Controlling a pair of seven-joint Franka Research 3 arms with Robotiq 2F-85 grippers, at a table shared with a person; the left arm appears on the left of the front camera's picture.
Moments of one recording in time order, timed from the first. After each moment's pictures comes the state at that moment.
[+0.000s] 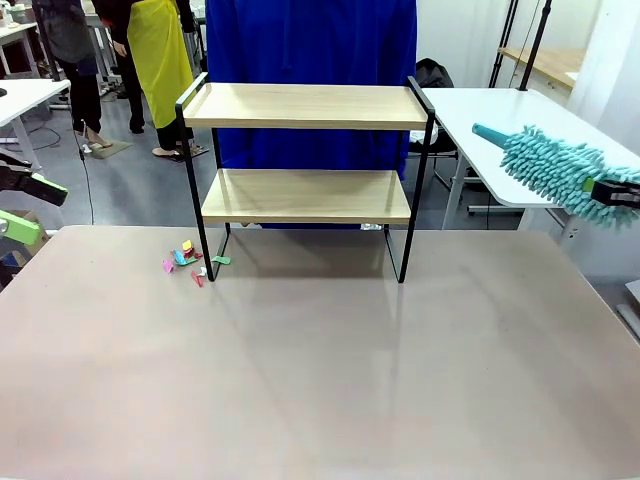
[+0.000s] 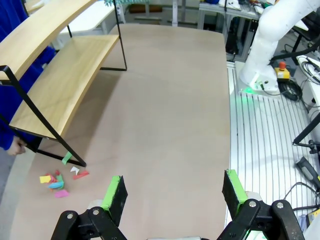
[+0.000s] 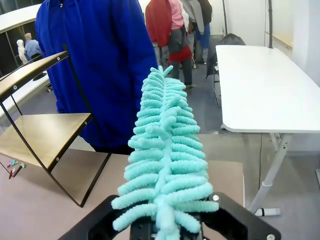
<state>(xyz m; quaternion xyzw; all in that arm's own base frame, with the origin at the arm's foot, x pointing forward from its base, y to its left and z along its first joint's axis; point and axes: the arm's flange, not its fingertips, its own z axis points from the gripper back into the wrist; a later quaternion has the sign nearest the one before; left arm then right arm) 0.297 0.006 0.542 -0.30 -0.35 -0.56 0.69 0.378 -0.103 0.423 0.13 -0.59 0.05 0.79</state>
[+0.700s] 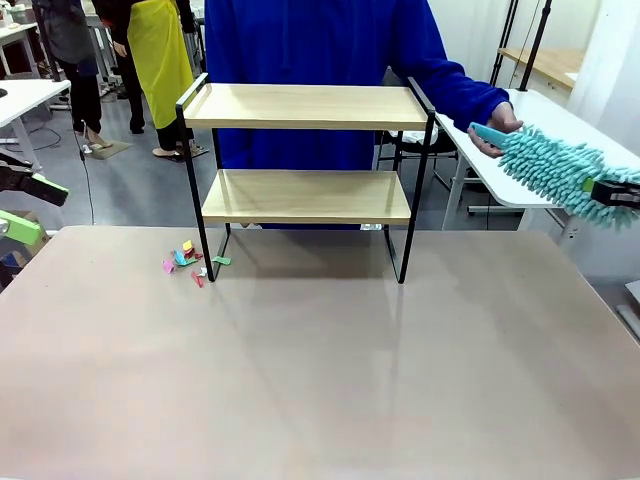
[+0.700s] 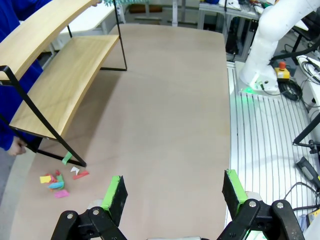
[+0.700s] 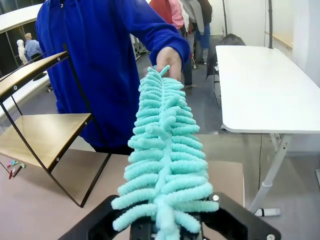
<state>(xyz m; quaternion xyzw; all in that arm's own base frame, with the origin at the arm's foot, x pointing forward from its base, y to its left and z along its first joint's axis) 0.297 0.006 0.542 -0.30 -0.35 -0.56 0.69 0.378 -0.103 0.424 0.13 -0.59 0.05 0.79</state>
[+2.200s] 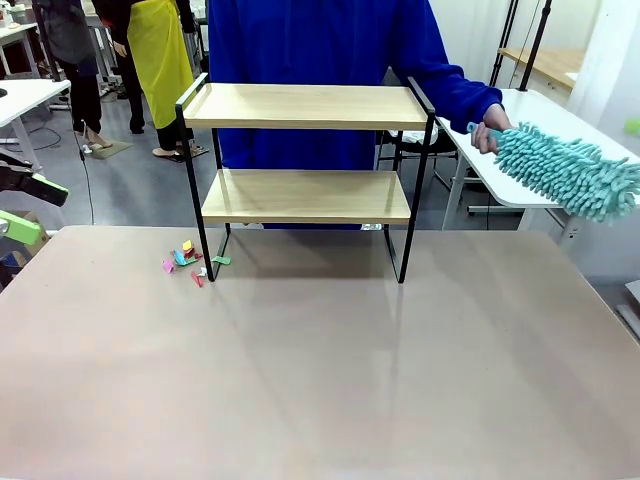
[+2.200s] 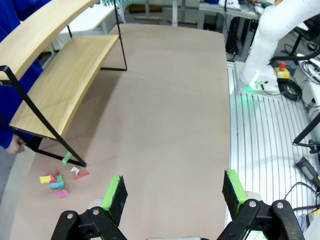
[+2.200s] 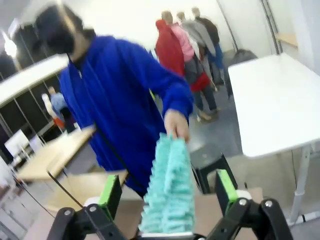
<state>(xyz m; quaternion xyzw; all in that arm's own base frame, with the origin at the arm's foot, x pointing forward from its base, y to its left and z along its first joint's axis) 0.298 0.006 0.541 -0.30 -0.35 -0.56 0.69 0.362 -0.151 0.512 0.25 -0.63 -0.04 0.73</state>
